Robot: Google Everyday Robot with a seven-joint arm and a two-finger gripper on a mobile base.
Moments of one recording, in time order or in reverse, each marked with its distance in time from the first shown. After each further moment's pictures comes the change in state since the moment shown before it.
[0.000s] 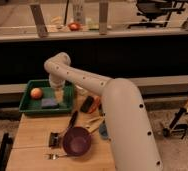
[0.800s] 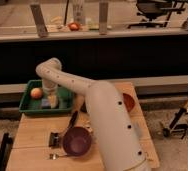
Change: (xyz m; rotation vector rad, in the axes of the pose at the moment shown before) arm -0.043 0.000 0.056 -0.106 -0.032 0.003
